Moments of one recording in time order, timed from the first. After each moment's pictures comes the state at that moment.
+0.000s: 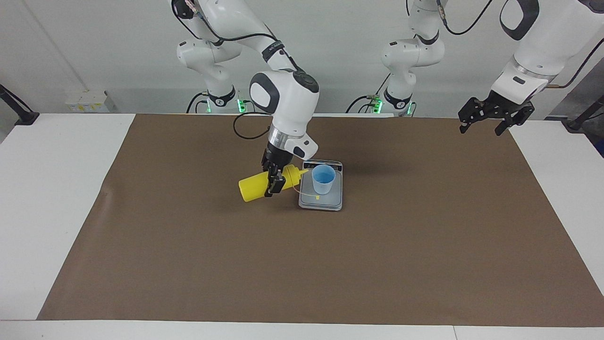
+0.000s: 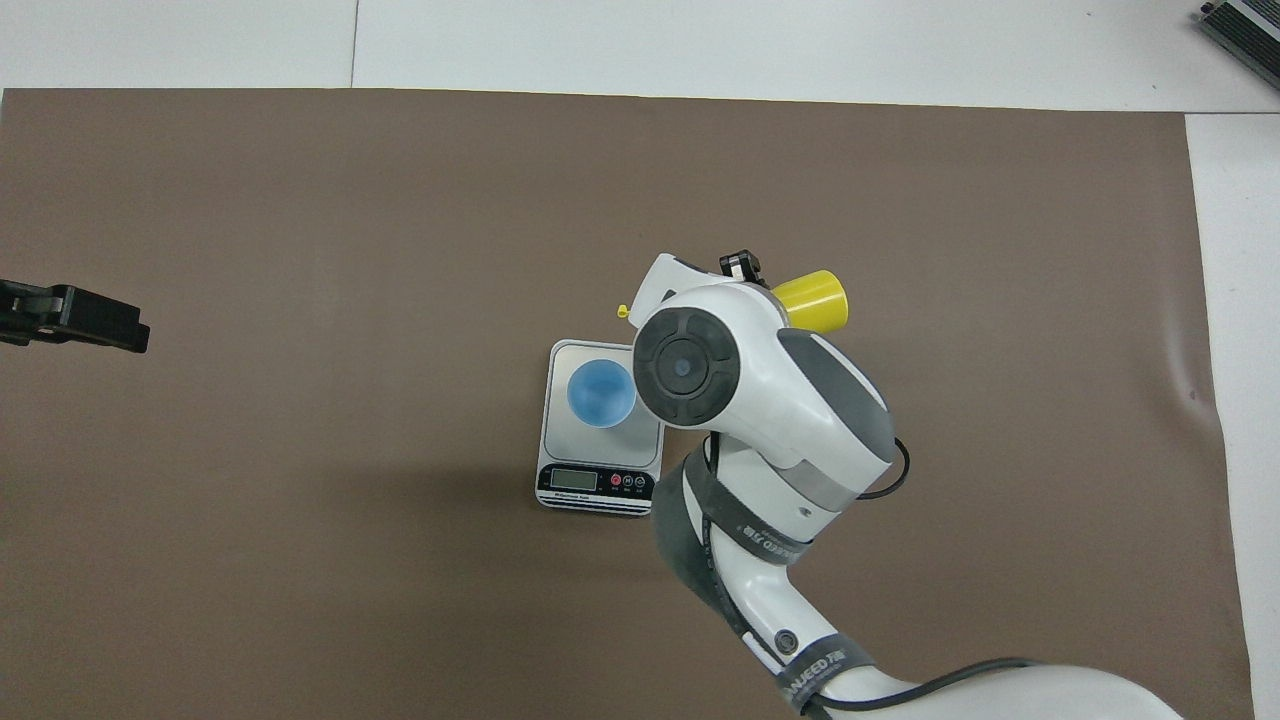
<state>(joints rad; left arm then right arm) 0.07 -0.01 -0.12 -1.58 -0.02 1.54 0.08 0.46 0.29 0.12 -1.74 -0.58 2.03 -1.01</state>
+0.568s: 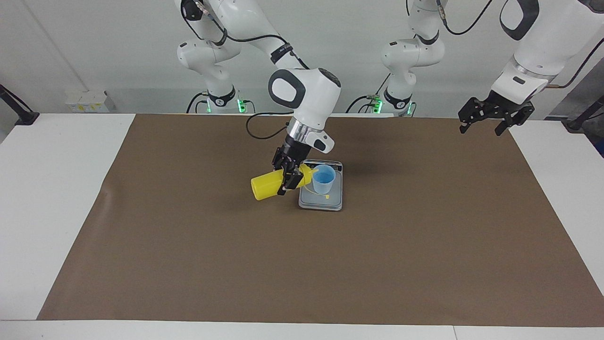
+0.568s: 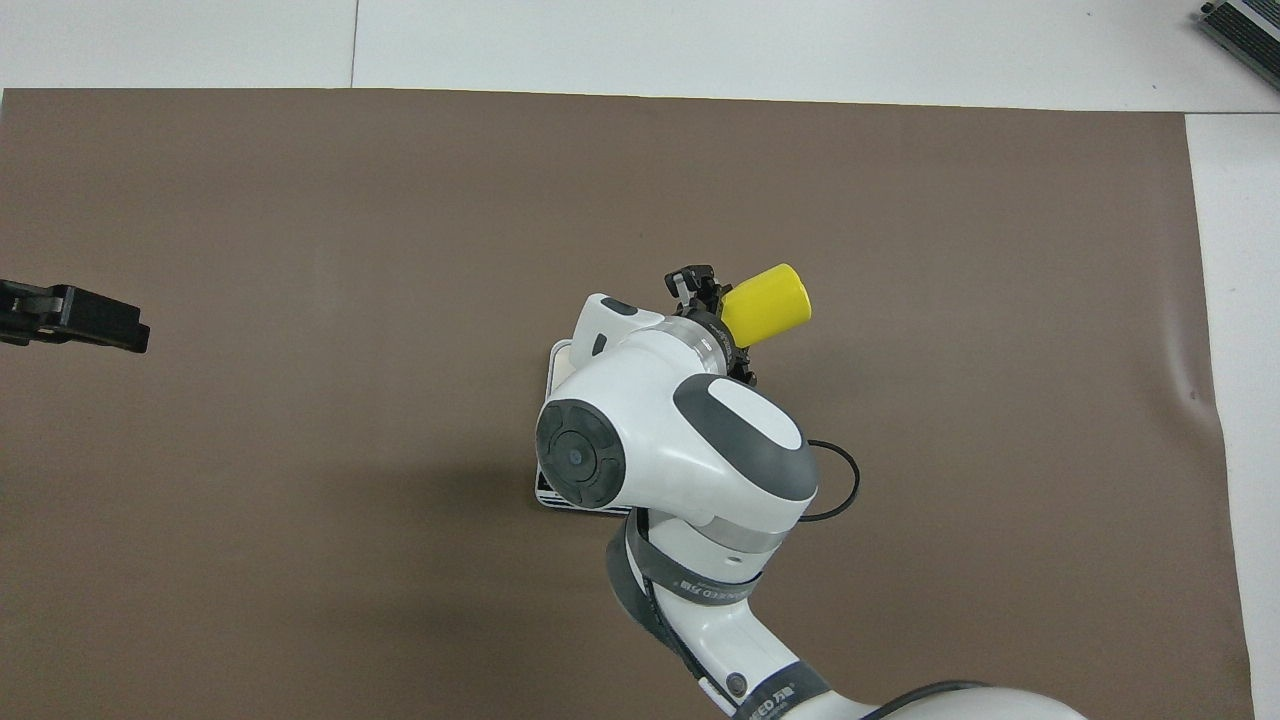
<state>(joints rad) 0.07 -0.01 -0.12 -1.58 -0.02 1.54 0.08 0.53 0.30 0.12 -1.74 -0.77 2.03 -0.90</state>
